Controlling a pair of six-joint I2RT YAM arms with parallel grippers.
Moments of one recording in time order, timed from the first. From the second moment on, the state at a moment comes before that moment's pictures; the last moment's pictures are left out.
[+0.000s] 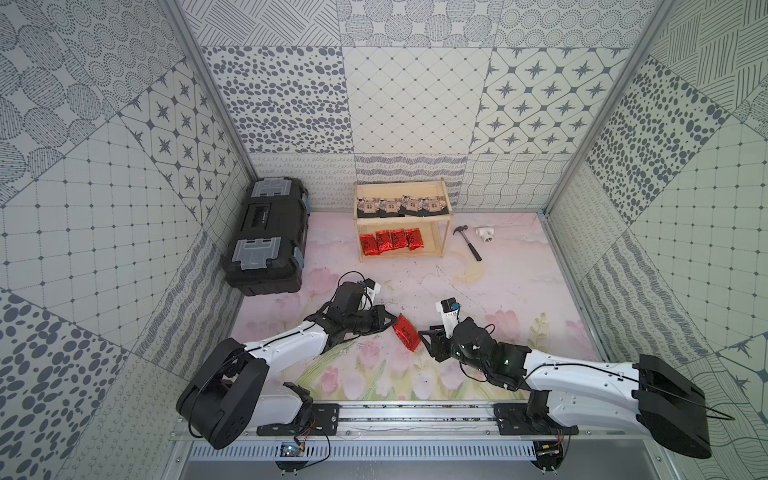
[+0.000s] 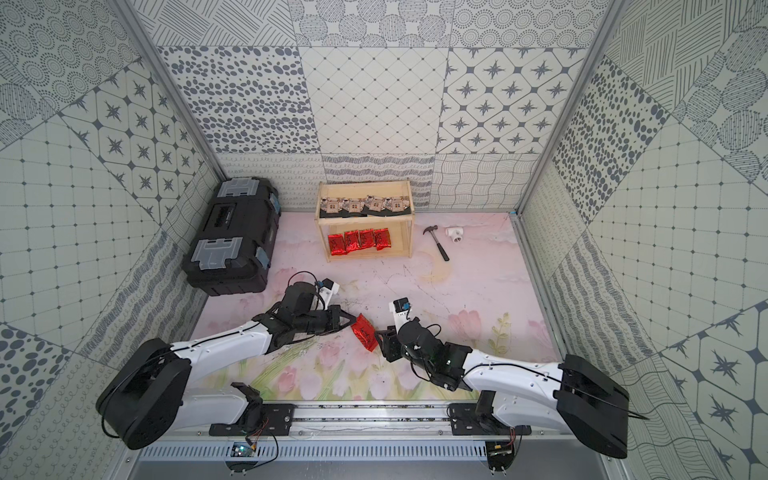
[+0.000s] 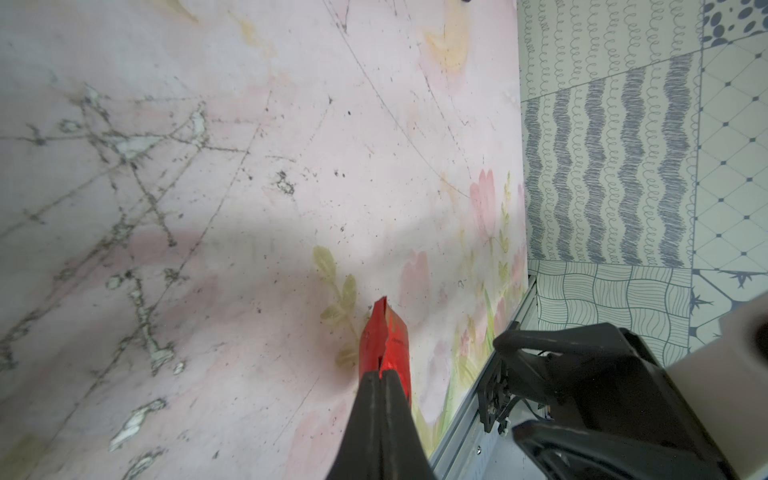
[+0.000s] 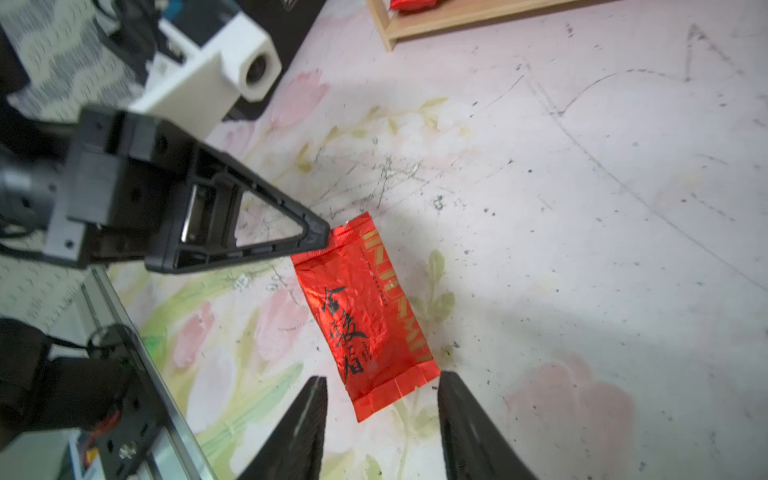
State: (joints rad) left arm -0.49 1.30 0.52 0.09 0.53 -0.77; right arm 1.06 1.06 0.41 0.13 0.24 0.69
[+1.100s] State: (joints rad) left arm -0.34 1.41 0.59 0.57 0.65 -1.19; right arm 0.54 1.35 0.37 0.81 -0.41 1.46
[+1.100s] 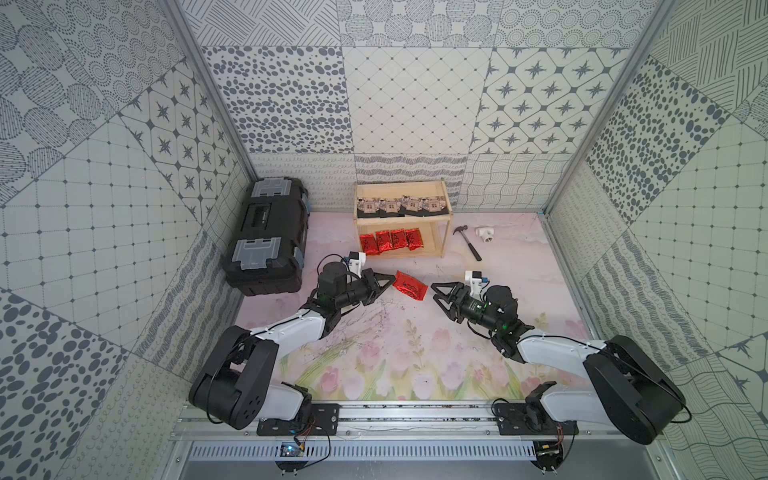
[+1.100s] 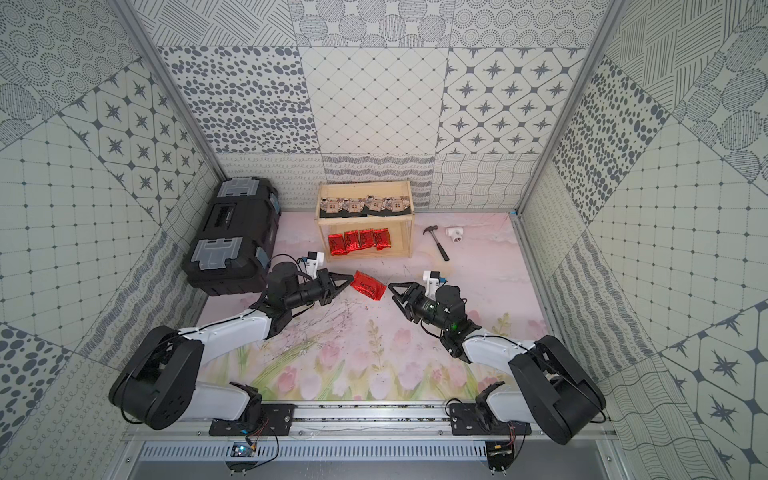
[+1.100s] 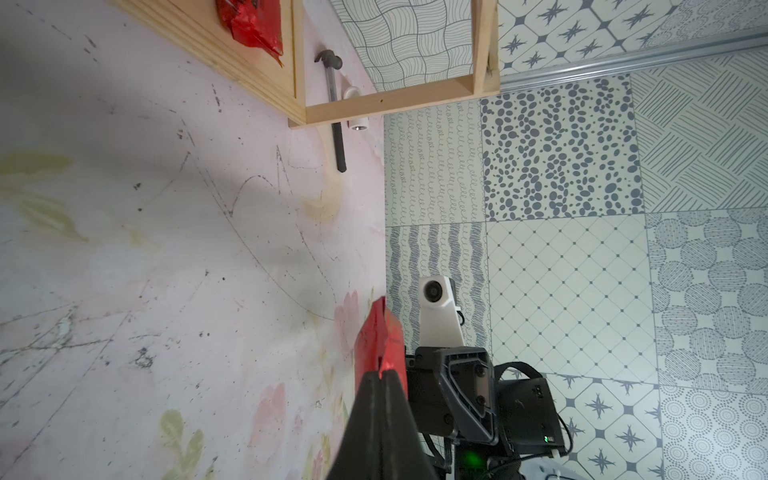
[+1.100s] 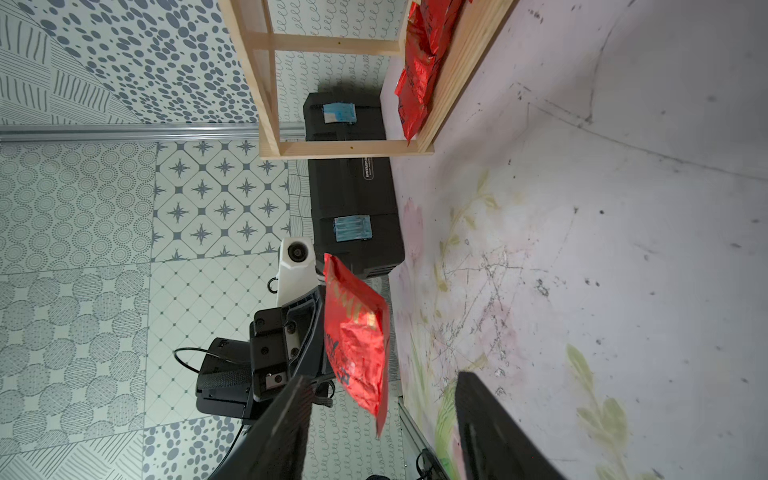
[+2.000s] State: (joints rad) left arm -0.34 1.39 0.59 0.71 0.70 -1.31; right arm 0.53 1.38 0.46 0.93 -0.55 1.51
